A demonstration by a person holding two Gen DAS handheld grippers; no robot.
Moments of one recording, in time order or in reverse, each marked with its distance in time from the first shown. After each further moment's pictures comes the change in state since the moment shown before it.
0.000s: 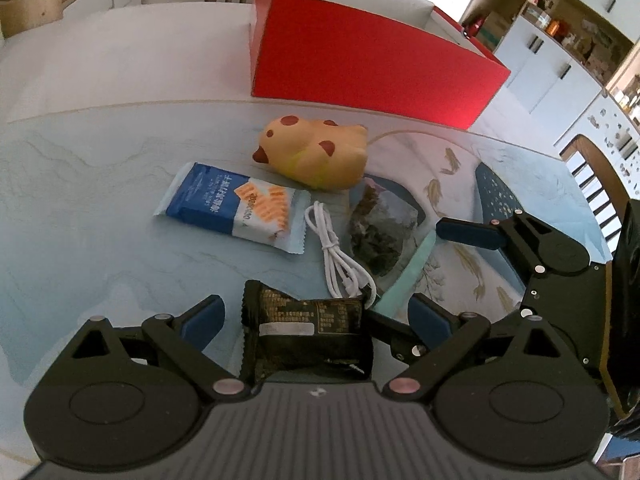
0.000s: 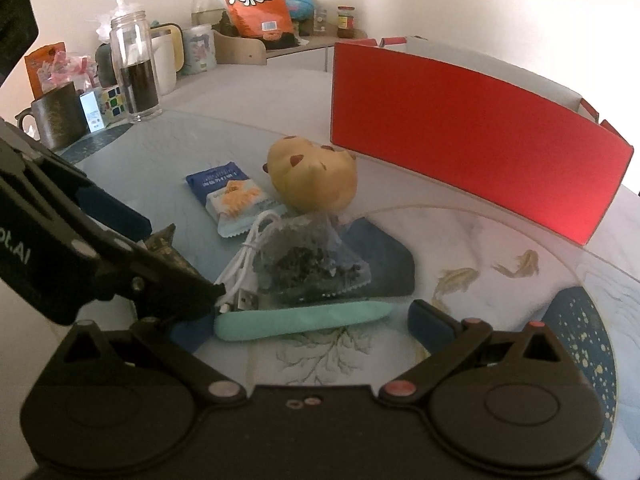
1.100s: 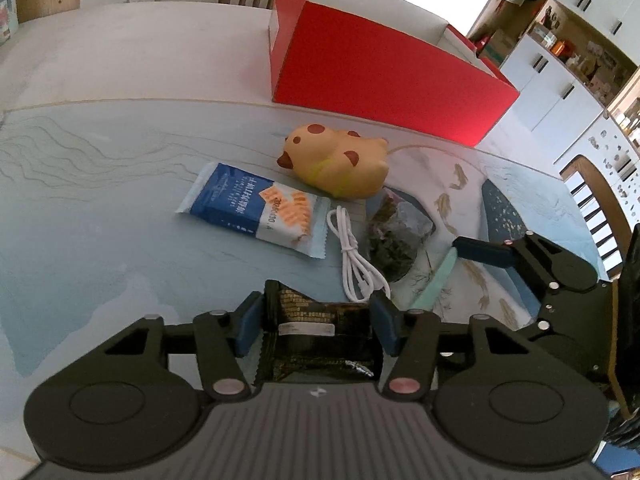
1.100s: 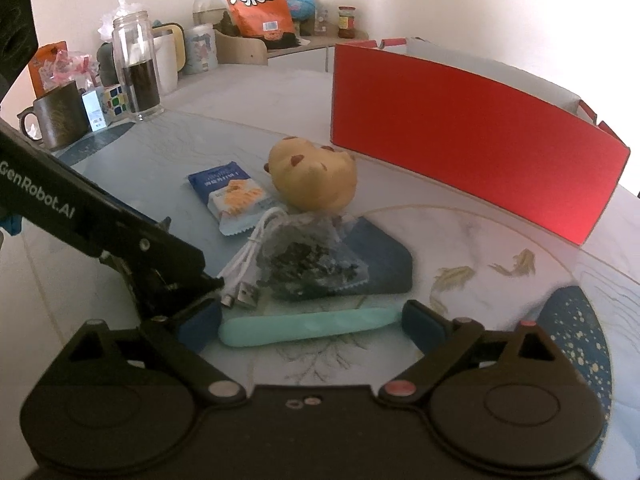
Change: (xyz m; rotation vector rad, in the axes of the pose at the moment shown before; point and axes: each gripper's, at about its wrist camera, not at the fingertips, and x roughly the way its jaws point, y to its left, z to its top) left arm -0.006 0.018 -0.001 -0.039 -0.025 -0.015; right arm -0.004 -0.001 0.002 -0.001 0.008 -0.005
